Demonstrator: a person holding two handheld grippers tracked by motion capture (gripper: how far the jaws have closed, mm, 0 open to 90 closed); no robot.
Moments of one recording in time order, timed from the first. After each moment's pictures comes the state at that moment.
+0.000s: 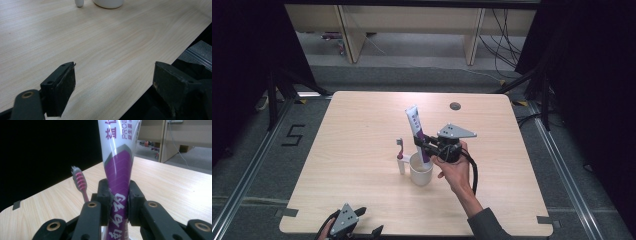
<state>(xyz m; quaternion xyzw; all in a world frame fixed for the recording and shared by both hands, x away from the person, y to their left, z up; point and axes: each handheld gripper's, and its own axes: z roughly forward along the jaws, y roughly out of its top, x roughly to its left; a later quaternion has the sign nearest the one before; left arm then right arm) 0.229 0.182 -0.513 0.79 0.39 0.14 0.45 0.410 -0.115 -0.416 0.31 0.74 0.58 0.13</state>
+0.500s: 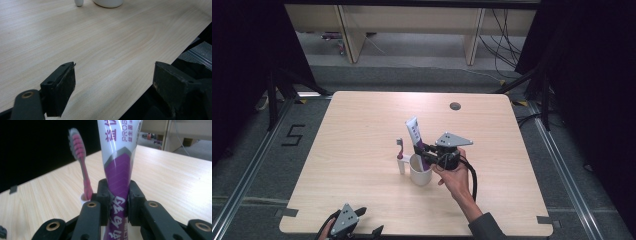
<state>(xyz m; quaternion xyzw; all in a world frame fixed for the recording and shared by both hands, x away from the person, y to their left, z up) 0.229 0.182 -0.512 0.80 0.39 0.14 0.44 0.405 -0.115 -0.444 0.30 0.76 0.56 0.14</state>
